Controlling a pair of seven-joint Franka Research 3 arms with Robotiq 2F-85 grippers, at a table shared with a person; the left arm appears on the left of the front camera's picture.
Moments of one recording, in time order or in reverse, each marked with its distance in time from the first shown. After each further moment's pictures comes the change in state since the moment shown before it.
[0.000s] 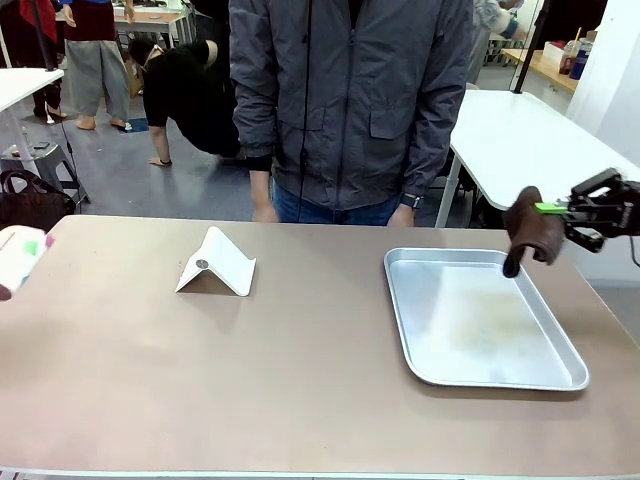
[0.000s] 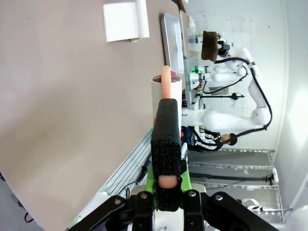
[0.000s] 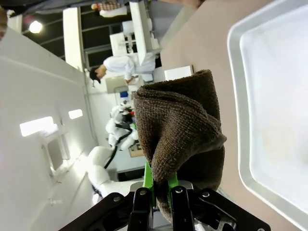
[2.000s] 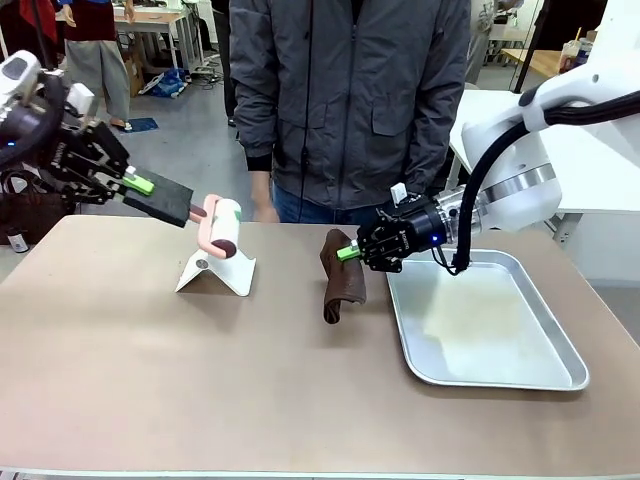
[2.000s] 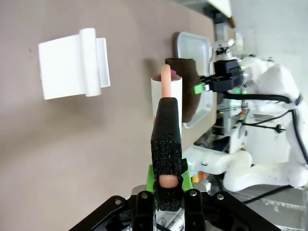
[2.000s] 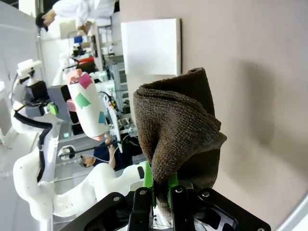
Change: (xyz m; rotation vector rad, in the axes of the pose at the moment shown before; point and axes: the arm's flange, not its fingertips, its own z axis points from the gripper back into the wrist) left arm 0.106 -0.151 -0.255 0.300 -0.059 0.050; right arm 0.005 -0.022 -0.302 -0.217 0.301 0.121
